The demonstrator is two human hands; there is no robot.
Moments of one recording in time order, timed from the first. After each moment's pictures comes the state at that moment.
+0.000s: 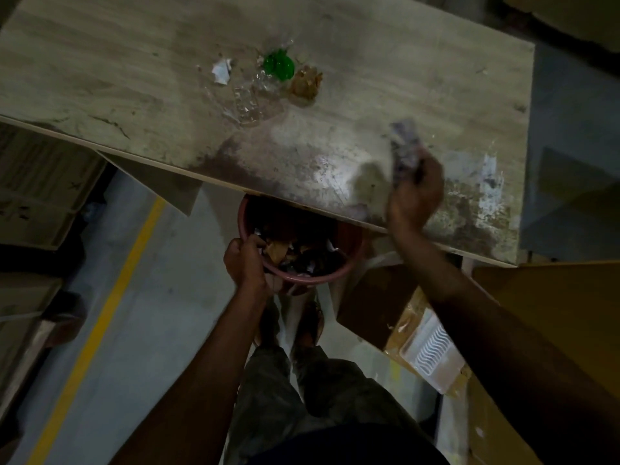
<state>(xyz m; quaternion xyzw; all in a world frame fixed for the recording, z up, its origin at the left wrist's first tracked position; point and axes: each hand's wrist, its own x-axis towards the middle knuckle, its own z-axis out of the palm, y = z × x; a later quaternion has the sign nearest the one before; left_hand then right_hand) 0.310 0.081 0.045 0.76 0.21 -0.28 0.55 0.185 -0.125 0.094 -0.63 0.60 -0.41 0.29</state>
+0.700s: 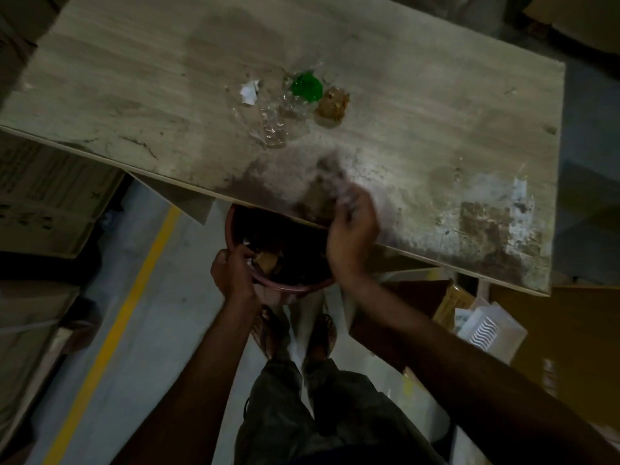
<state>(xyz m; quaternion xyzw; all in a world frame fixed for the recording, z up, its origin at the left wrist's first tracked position) 0.373 0.103 0.033 0.74 0.25 -0.25 0.57 0.279 -0.023 0.089 -0.67 0.51 -0.35 0.41</state>
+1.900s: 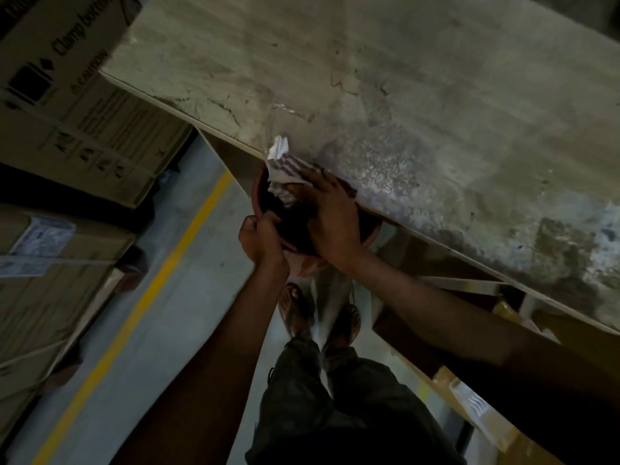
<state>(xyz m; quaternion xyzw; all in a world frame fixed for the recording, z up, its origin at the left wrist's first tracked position) 0.415 0.131 0.044 0.75 0.27 -0.16 0.58 0.362 0.036 0.069 -0.93 0.20 -0.11 0.30</state>
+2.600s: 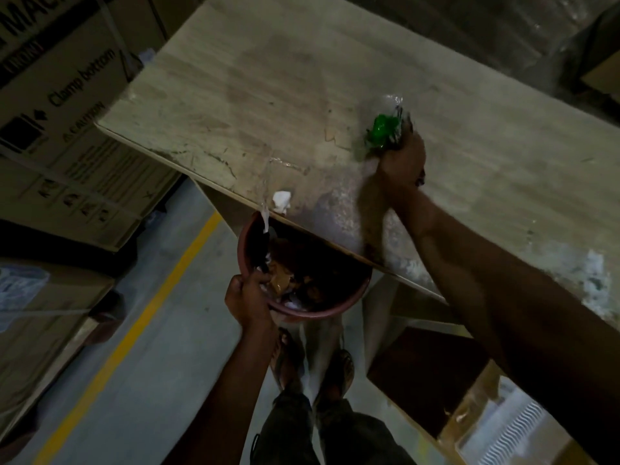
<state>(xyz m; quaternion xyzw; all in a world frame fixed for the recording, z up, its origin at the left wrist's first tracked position) 0.426 0.154 0.000 0.68 0.29 -0.18 0.65 0.448 -0.199 0.022 -0.79 0.50 -0.24 0.25</state>
